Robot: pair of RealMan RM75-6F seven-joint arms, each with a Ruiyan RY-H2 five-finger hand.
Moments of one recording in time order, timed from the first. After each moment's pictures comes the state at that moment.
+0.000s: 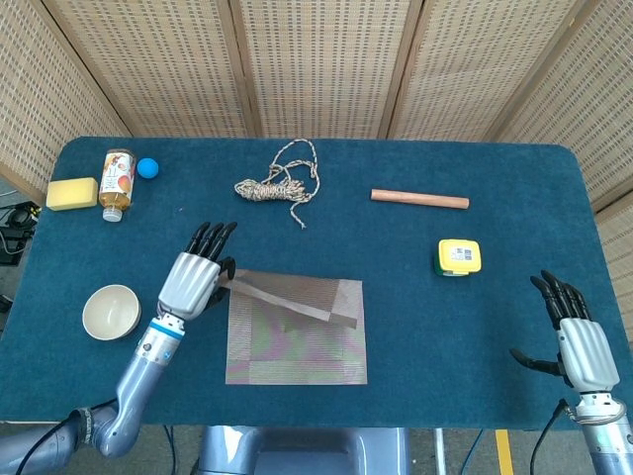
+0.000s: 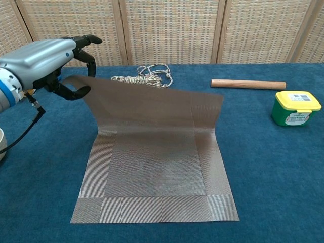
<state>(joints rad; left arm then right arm) -0.55 -1.58 -0.28 -1.56 1.37 1.14 0.48 0.11 -1.09 0.07 -1.69 -1.49 1.43 0.21</state>
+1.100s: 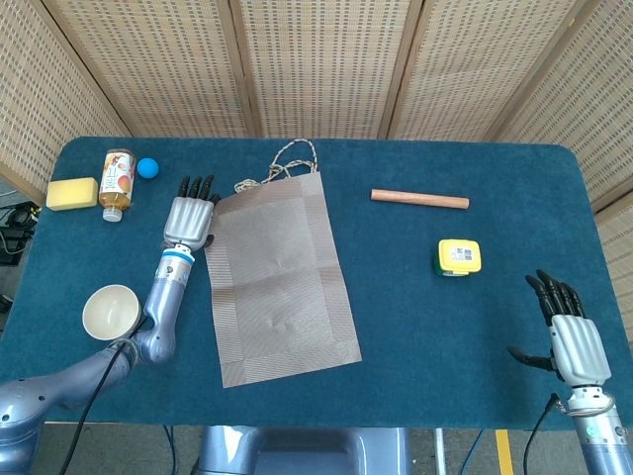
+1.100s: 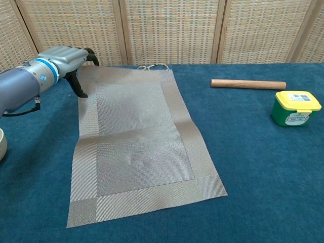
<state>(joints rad) -0.88 -1.77 -0.38 -0.95 0.93 0.87 0.63 0.13 -1.13 0.08 -1.67 -1.44 1.39 0.12</state>
